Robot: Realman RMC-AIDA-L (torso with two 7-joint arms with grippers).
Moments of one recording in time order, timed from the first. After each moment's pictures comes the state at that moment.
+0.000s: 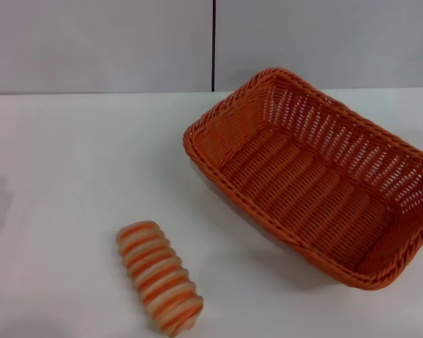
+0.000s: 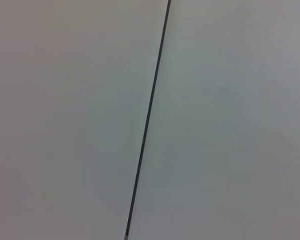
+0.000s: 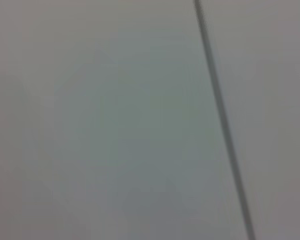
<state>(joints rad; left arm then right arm) -0.08 -2.06 -0.01 -0.19 1.43 1.78 -0.26 0.33 2.07 -0.14 -0.96 1.42 1.49 -1.68</state>
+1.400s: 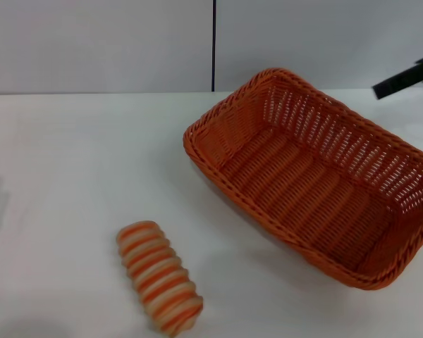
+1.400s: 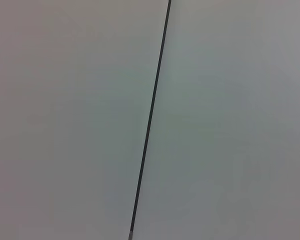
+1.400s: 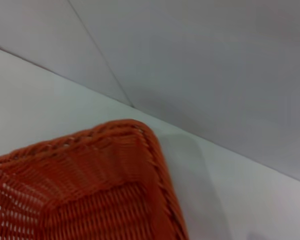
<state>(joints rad) -0.09 -2.06 -0.01 -0.18 1.42 1.76 -0.26 0.89 1.86 -0.76 -0.84 0.56 1.60 -0.85</state>
